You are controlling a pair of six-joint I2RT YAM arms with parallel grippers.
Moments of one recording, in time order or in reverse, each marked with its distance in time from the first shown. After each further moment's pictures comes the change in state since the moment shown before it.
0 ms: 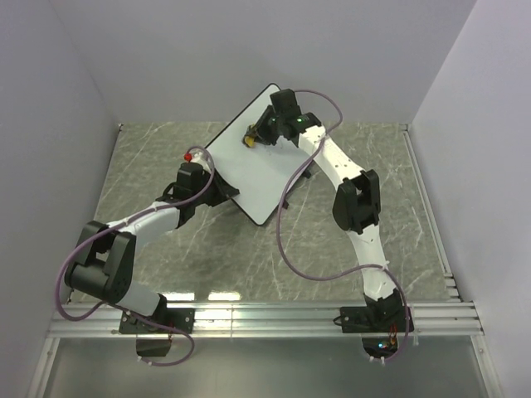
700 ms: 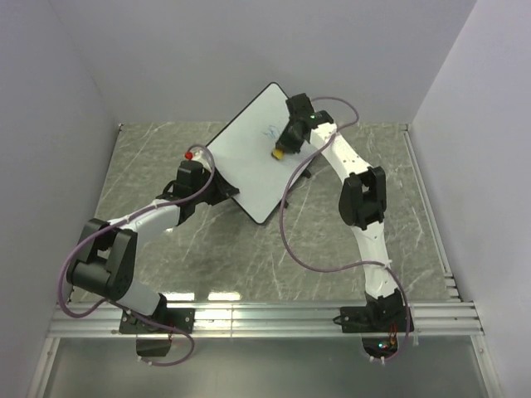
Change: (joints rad) left arm 0.009 0.019 0.020 -0.014 0.019 0.016; right arm -0.077 -0.017 -0.114 -0.295 0.155 -0.137
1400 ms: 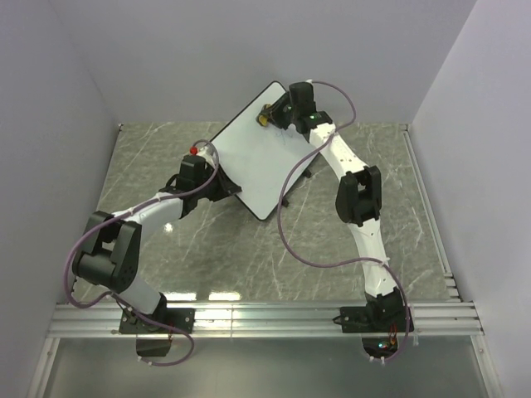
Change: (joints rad) left arm 0.003 0.069 0.073 -0.048 0.040 0.048; right arm -0.031 0.133 0.186 0.539 -0.163 0.192
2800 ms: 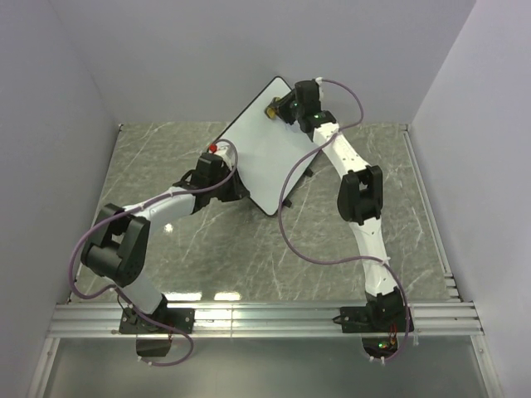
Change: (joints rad) left arm -0.100 0.069 0.106 -0.104 -0.063 0.155; right arm -0.031 0.033 0.048 0.049 0.108 0.024
